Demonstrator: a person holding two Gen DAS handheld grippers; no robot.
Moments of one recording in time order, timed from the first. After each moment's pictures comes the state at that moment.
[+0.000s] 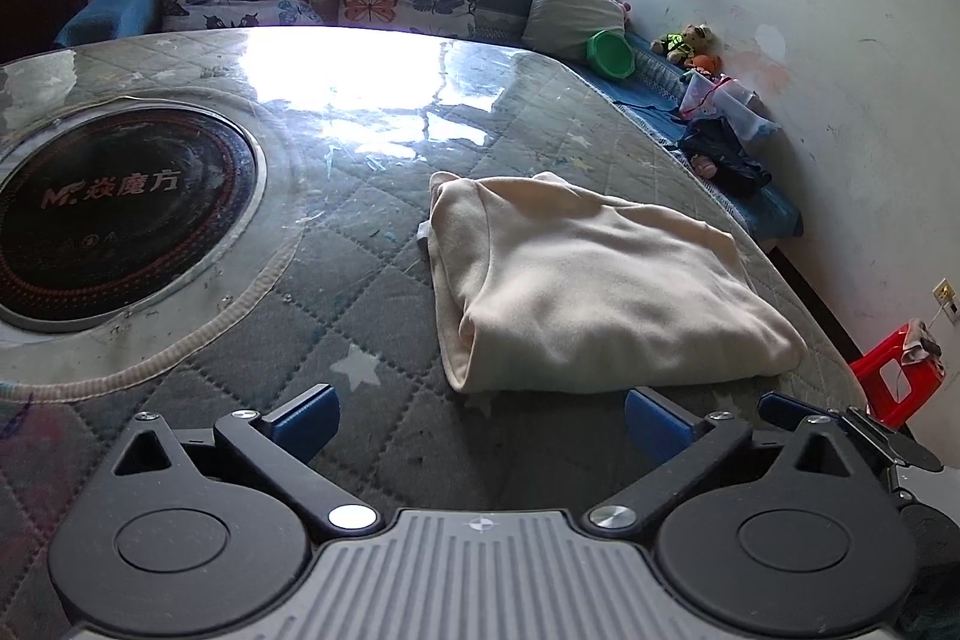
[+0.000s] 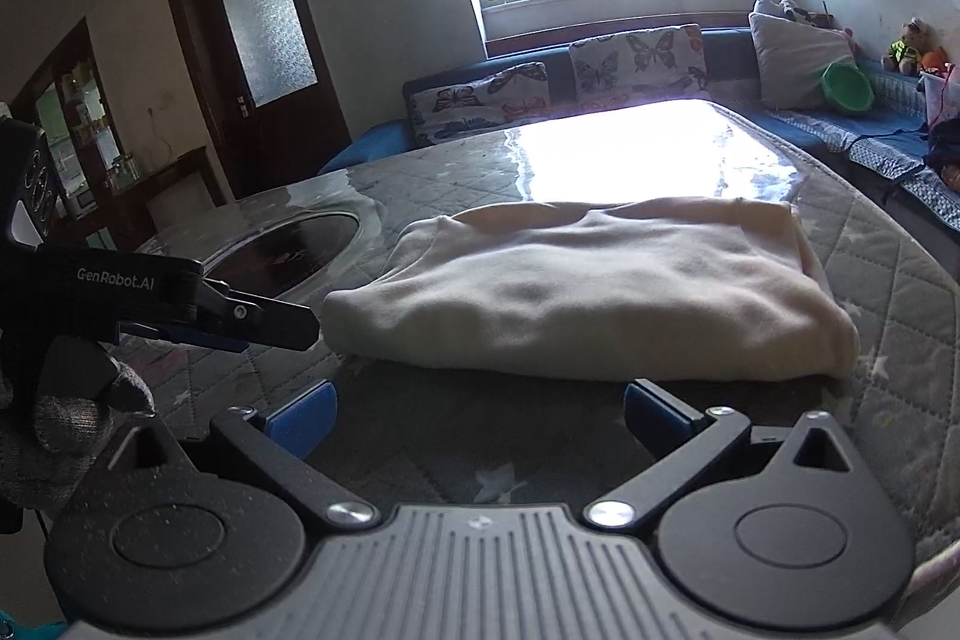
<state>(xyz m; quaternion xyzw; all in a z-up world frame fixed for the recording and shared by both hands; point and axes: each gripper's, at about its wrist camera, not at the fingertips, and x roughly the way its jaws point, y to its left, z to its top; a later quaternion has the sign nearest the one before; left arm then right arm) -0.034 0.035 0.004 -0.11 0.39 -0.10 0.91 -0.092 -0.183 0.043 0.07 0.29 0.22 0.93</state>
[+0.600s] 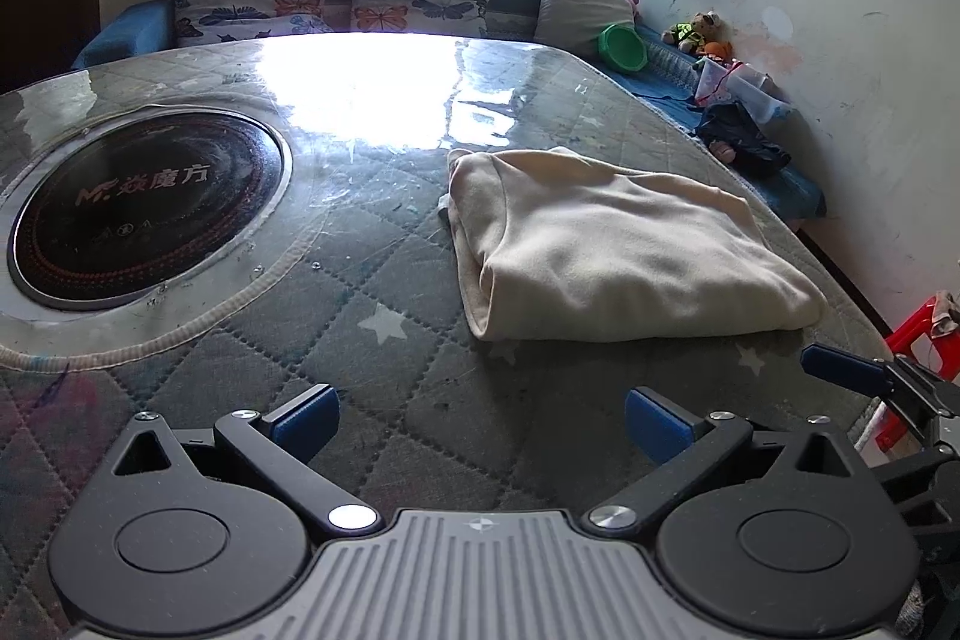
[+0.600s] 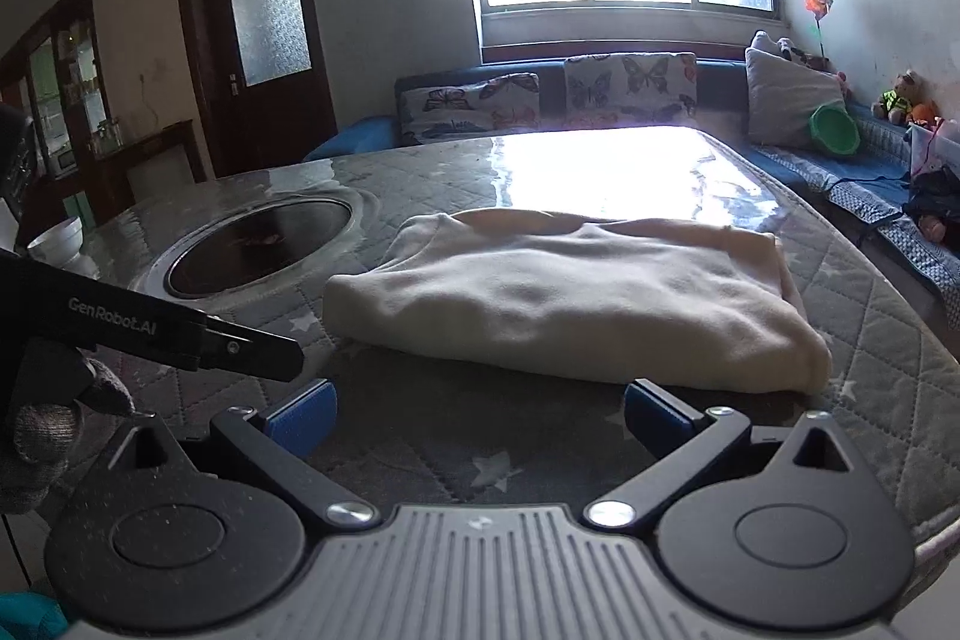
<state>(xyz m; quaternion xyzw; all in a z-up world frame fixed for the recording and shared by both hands) -0.056 0.029 -0.004 -0.08 0.39 -0.08 0.91 -0.111 -0.169 0.051 0.01 0.28 0.20 0.94</state>
